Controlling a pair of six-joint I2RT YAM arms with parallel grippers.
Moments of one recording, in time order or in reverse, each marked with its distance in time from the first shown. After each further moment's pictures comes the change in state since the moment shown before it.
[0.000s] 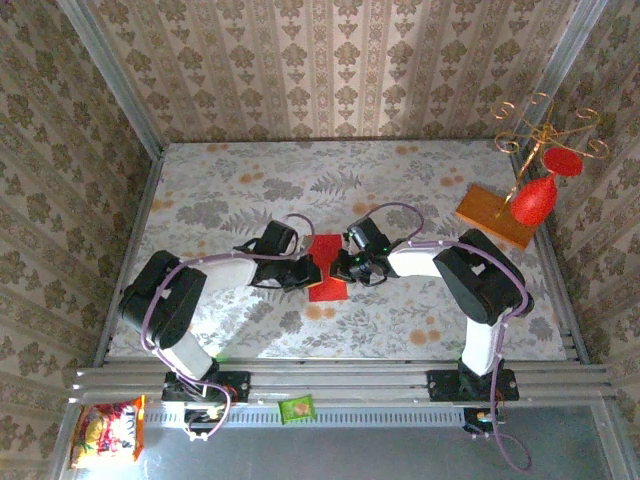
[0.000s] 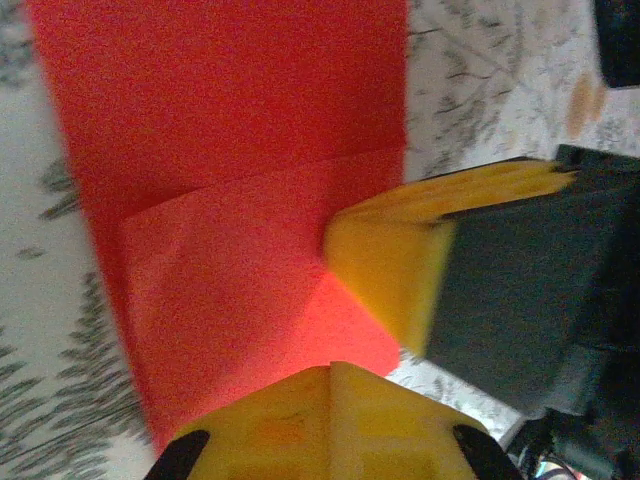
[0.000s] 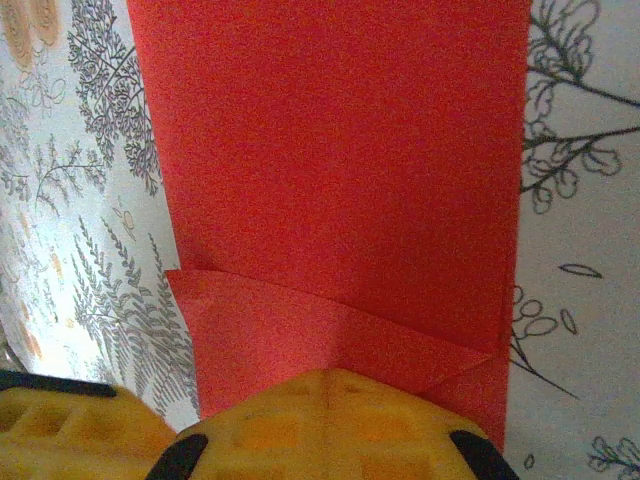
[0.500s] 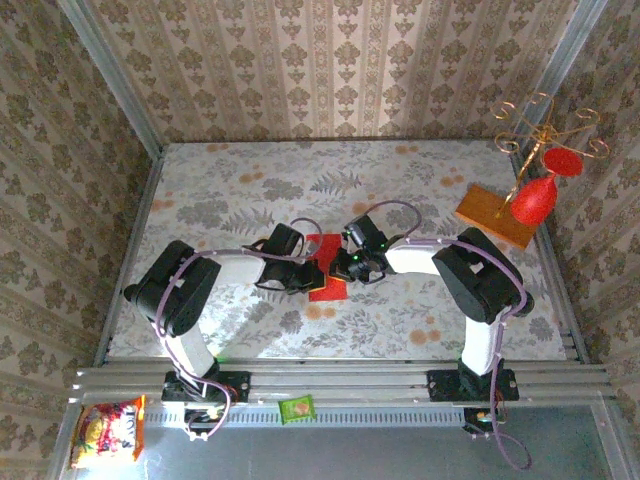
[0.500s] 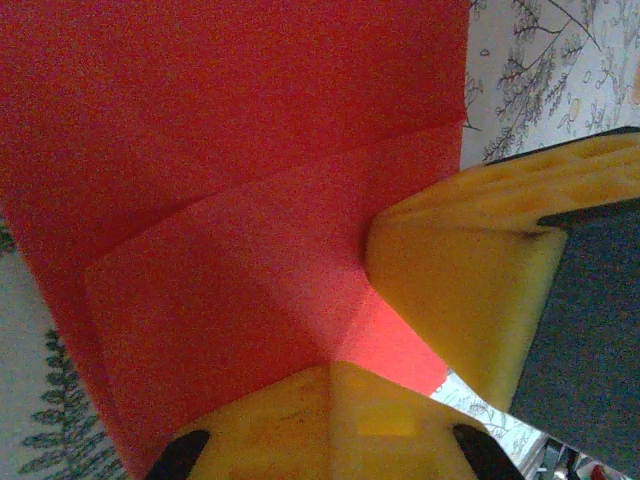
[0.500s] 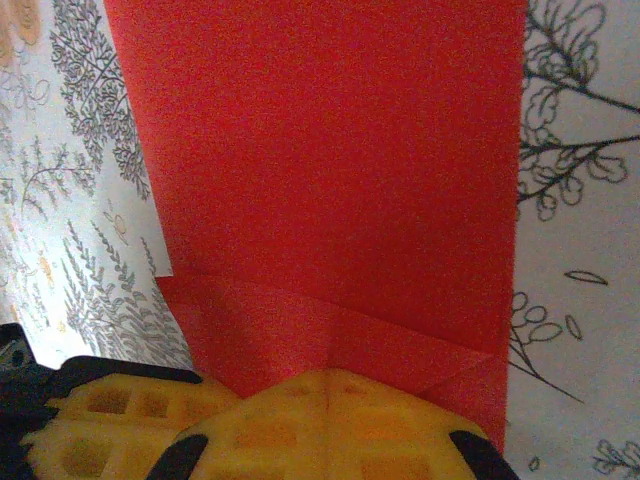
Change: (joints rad) left arm -0.014 0.090 0.005 0.005 0.014 0.064; right arm -0.002 0.013 0.049 -0.082 0.015 -0.006
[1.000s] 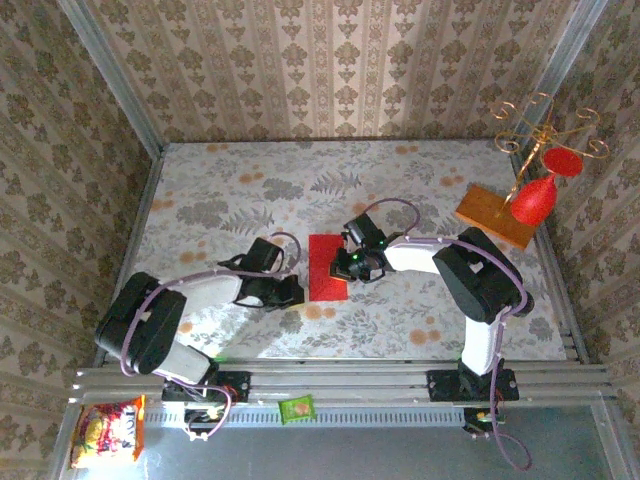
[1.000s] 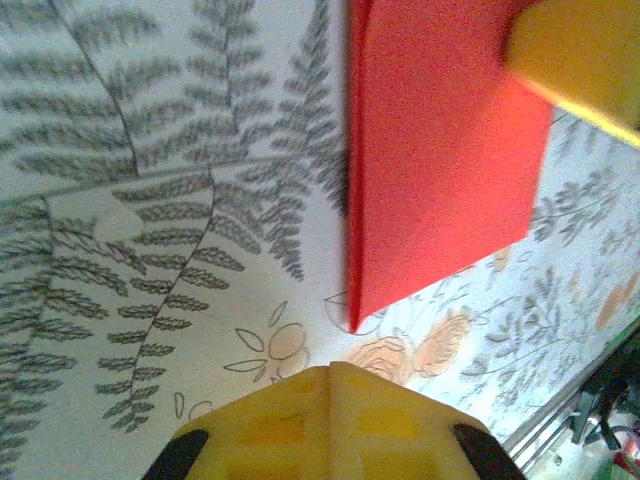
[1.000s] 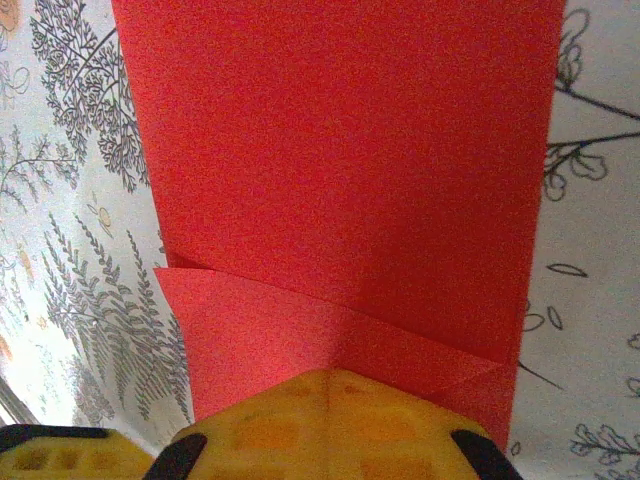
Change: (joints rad) left arm 0.046 -0.283 -0.172 -0.164 -0.046 0.012; right arm -0.002 0.000 0.024 -0.056 0.004 -0.037
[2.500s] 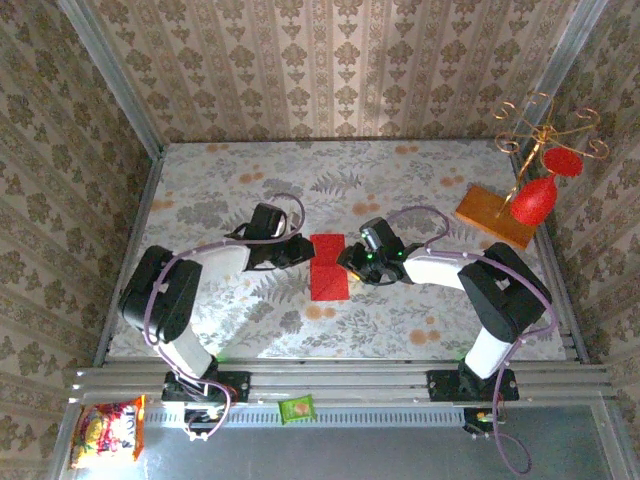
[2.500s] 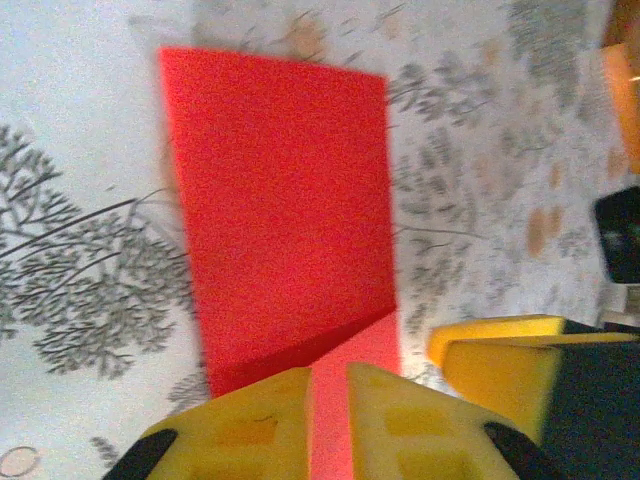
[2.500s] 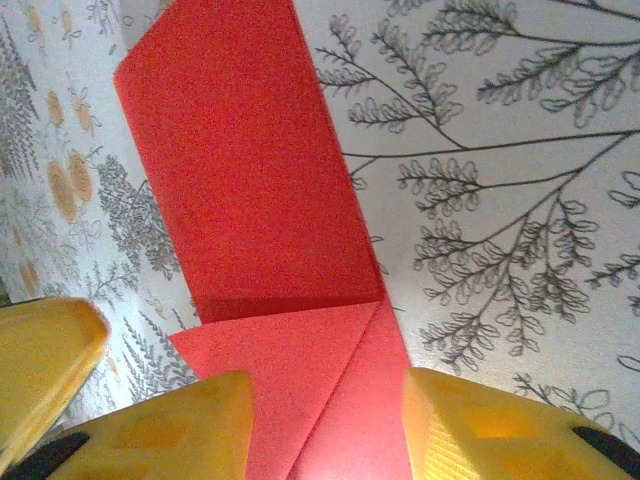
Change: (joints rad) left arm 0.077 0.198 0.240 0.198 -0.014 0.003; right arm -0.017 -0.183 -0.180 0.145 0.152 0.318
